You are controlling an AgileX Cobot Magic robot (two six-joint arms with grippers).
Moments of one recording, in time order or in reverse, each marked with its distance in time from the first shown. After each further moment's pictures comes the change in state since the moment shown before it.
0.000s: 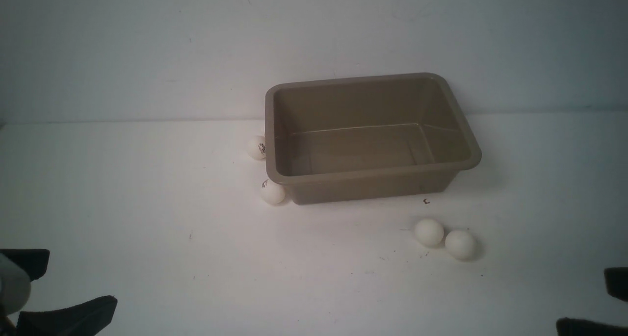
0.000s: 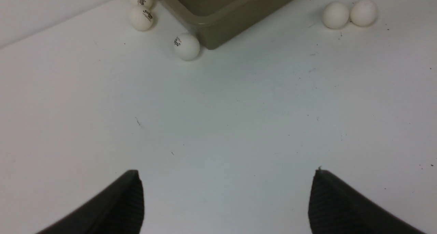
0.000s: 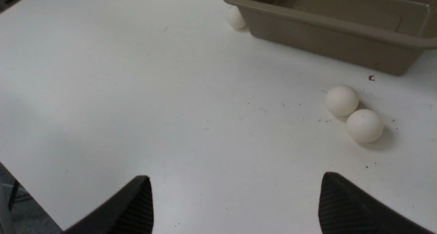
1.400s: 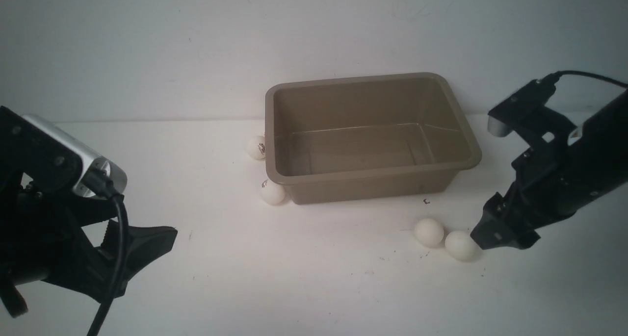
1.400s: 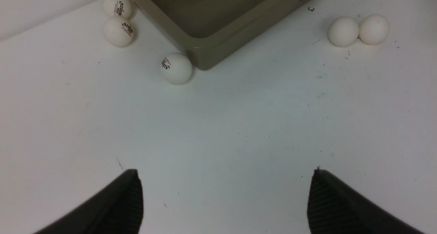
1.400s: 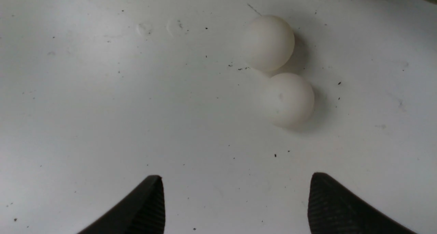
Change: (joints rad) right arm 0.264 0.972 -0.460 -0.469 -0.134 0.161; left arm 0.000 0.370 0.000 -0.273 -0.226 0.323
